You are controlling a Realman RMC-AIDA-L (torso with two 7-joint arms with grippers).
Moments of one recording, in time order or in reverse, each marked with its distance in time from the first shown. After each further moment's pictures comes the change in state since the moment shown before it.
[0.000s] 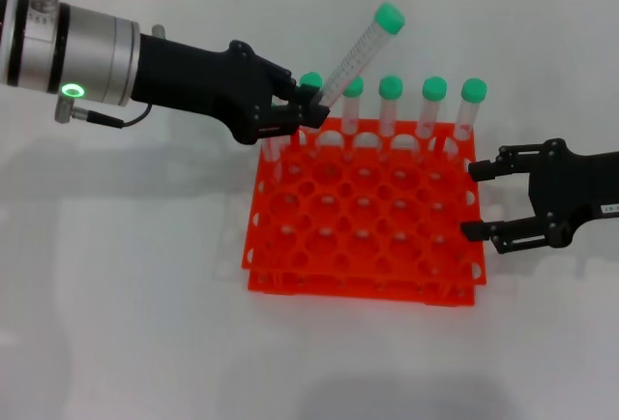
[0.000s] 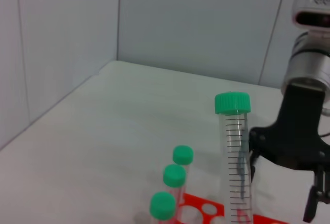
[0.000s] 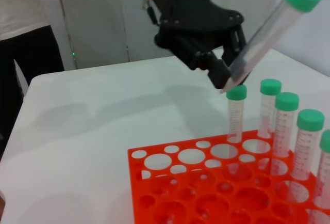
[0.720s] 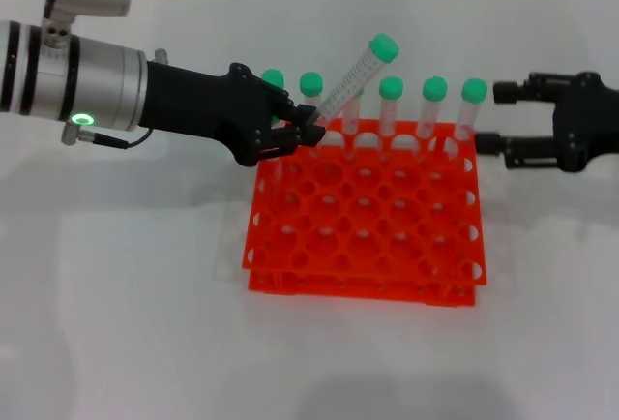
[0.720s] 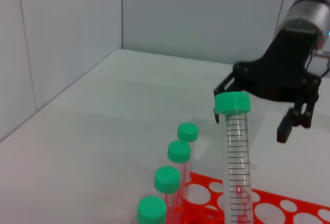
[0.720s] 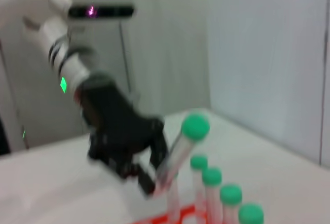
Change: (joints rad) left arm 0.040 -0.035 -0.001 0.010 0.035 -0.051 0.066; right arm 0.018 0.017 0.207 0.020 0.055 -0.029 0.047
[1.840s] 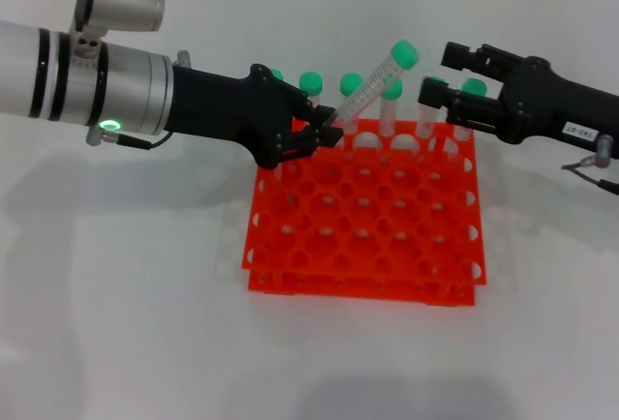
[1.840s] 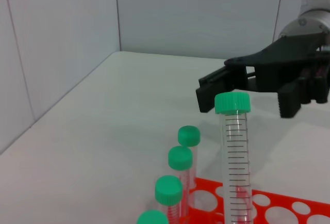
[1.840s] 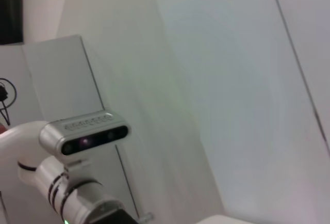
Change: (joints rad) left arm -0.007 -0.040 0.003 0.000 0.015 -0.052 0.059; right arm 0.084 0.021 -0.013 0.452 0.356 0.025 -0.203
